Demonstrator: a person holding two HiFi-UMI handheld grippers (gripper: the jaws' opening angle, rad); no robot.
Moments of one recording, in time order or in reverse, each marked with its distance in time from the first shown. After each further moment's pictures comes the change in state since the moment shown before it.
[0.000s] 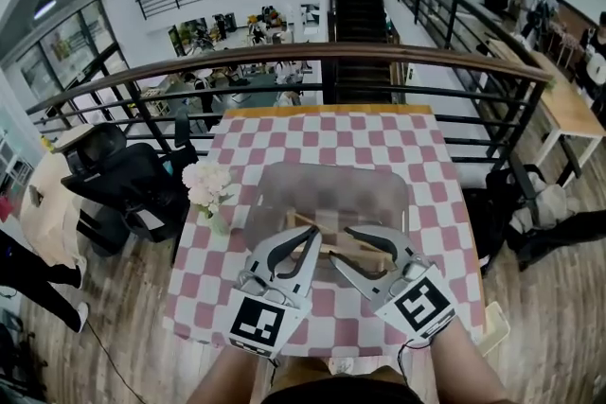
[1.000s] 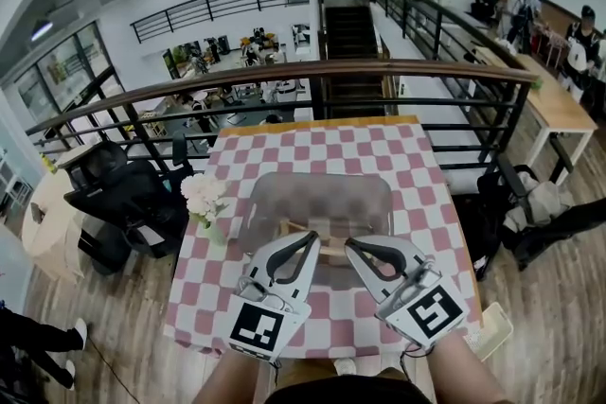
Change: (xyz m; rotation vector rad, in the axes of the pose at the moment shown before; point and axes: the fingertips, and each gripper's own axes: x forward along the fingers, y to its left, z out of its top) left arm -0.012 -0.034 0.032 0.055 -0.066 -0.030; right arm -0.059 -0.003 0.033 0.067 -0.170 -0.141
